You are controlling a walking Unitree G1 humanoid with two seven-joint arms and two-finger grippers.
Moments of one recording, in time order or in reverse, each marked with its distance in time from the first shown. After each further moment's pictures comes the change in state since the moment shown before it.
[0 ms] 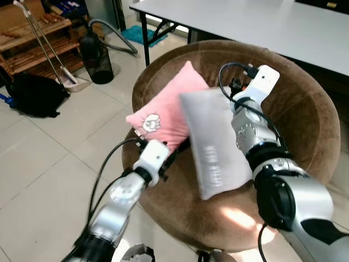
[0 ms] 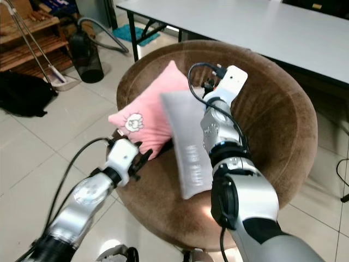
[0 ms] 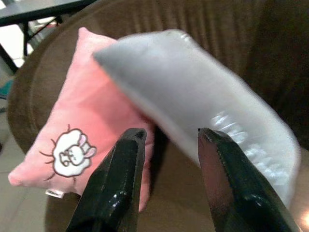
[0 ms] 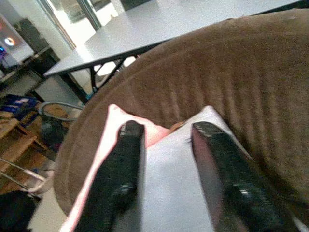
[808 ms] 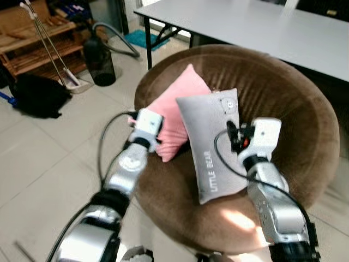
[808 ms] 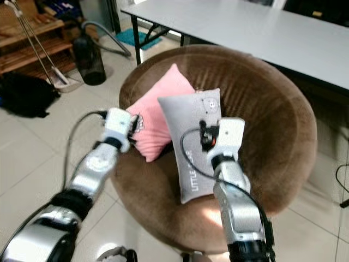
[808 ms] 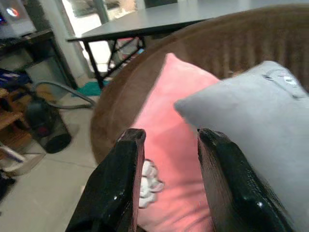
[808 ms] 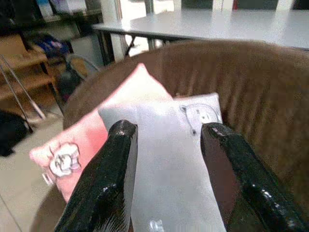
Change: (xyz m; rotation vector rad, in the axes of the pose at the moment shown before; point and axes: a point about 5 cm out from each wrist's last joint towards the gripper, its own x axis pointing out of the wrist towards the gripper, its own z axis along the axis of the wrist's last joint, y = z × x) left arm 0.046 0.042 0.016 -0.043 -0.031 0.299; right arm -0.118 -0.047 -0.045 -0.367 0.027 0.183
